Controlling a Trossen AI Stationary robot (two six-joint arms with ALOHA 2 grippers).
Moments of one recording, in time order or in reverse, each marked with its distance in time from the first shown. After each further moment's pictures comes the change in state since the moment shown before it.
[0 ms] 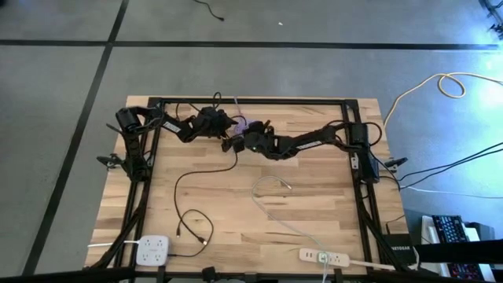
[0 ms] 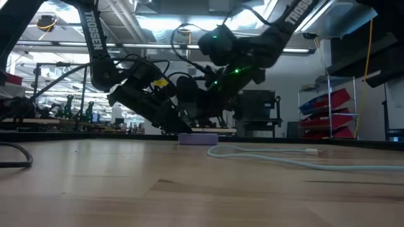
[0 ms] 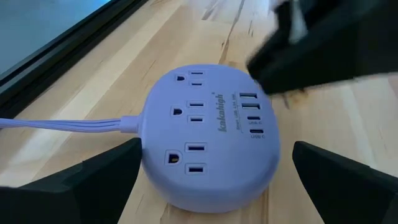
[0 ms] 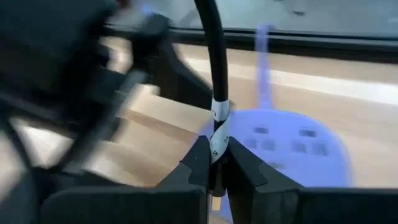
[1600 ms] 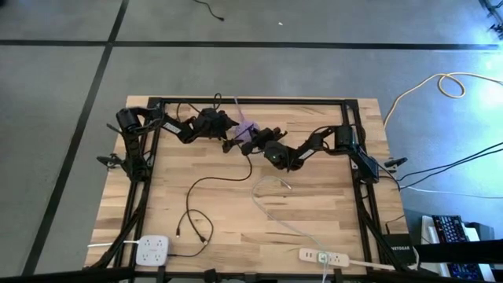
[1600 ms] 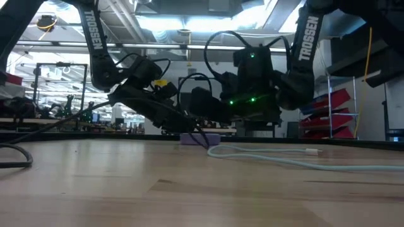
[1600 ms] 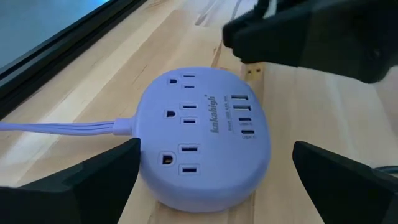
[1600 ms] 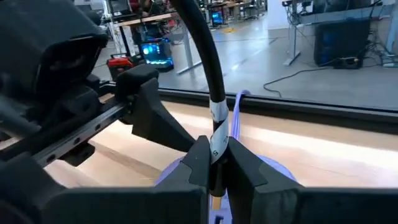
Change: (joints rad) left arm -0.025 0.001 0.000 0.017 -0.001 -0.032; right arm 0.034 0.154 -0.216 0.767 0.227 -0.410
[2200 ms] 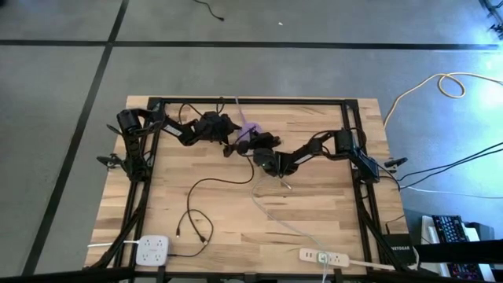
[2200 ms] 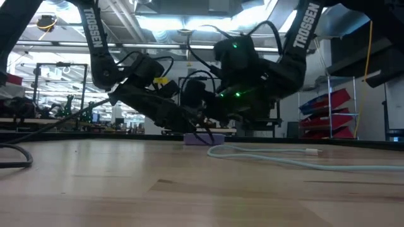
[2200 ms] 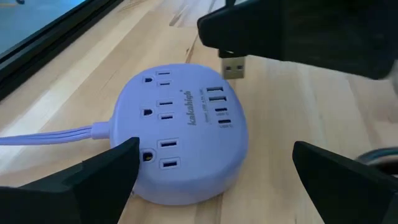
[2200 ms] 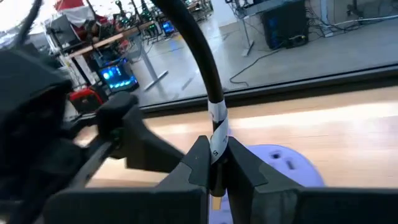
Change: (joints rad) left arm -0.048 0.000 0.000 -0.008 0.000 0.032; right arm 0.074 -0.001 0.153 -0.325 0.264 0.346
